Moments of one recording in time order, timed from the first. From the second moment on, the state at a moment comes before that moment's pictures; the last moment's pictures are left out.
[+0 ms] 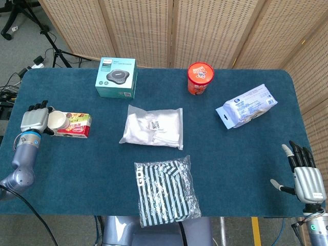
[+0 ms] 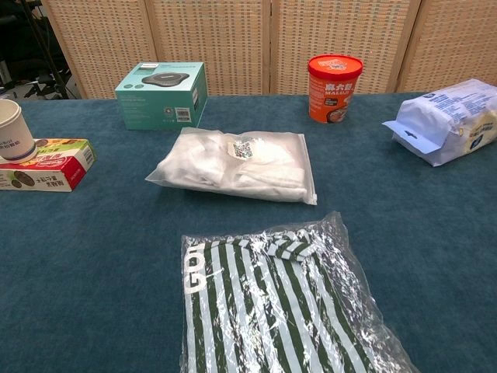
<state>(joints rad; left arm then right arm) -0.87 -1.16 -0.09 -1.43 0.26 0.81 0.55 0.10 -1.21 0.07 -1.44 -1.51 1.49 0.11</state>
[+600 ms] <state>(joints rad) -0.88 -1.17 -0.08 -1.40 0.24 0.81 0.55 0.09 -1.22 0.08 -1.43 -1.51 1.50 0.11</state>
